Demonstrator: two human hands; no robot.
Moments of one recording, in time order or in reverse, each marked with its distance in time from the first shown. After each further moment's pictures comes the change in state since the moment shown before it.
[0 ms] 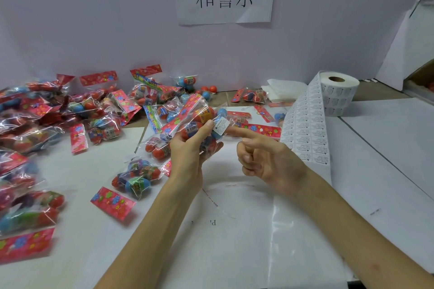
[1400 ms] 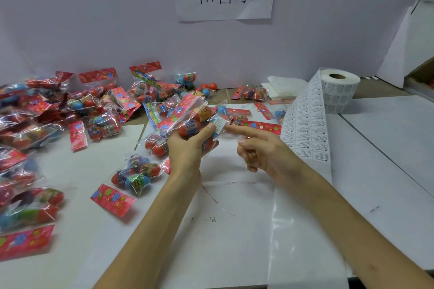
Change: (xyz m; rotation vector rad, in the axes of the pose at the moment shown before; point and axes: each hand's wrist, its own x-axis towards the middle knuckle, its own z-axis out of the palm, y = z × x) left_hand 0.002 -0.003 -0.001 0.061 0.036 0.074; right_hand 0.004 0.002 -0.005 -0.260 0.108 -0.054
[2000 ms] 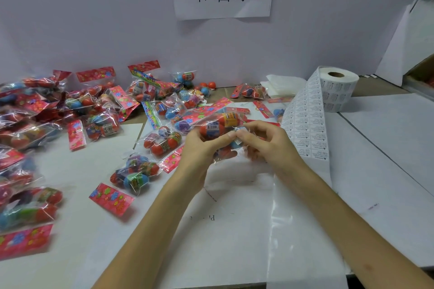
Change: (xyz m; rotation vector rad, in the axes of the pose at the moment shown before) left_hand -0.007 -0.002 0.004 0.191 -0.326 -0.092; right_hand 0.004 0.011 -0.006 -0.243 0.335 -0.146
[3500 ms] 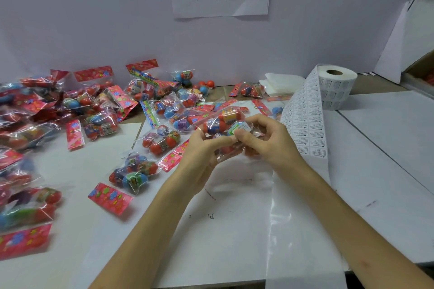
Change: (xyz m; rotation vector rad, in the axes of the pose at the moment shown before) left_hand -0.003 -0.001 0.001 -0.114 -0.130 -0.084; right_hand -0.003 -0.005 -0.002 -0.029 0.003 -0.105
